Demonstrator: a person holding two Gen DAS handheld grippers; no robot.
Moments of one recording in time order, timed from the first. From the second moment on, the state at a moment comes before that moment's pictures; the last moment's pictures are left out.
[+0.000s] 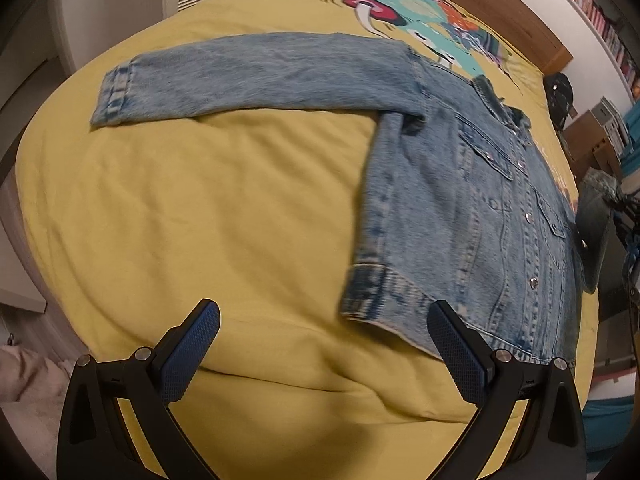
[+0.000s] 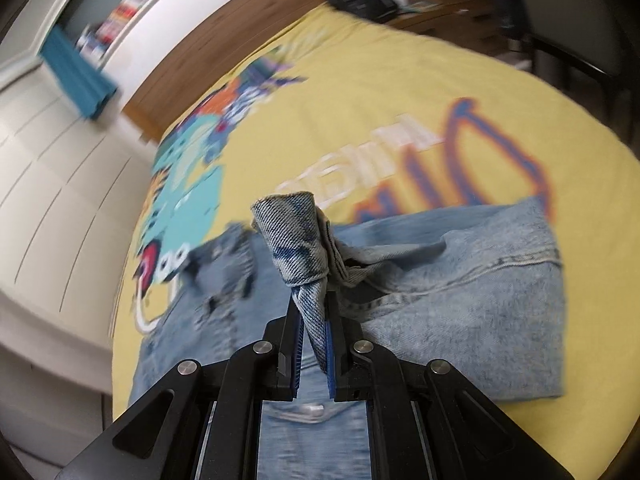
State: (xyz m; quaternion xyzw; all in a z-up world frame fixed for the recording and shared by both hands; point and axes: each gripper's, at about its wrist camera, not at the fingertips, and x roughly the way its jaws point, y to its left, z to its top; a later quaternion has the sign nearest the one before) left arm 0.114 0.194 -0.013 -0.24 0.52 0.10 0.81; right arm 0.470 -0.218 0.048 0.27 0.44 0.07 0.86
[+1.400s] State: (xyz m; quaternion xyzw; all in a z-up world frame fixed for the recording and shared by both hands) left arm 0.093 0.239 -0.015 -0.22 0.49 0.19 0.82; right arm 0.407 0.109 -0.058 -0.02 0.52 0.26 0.81
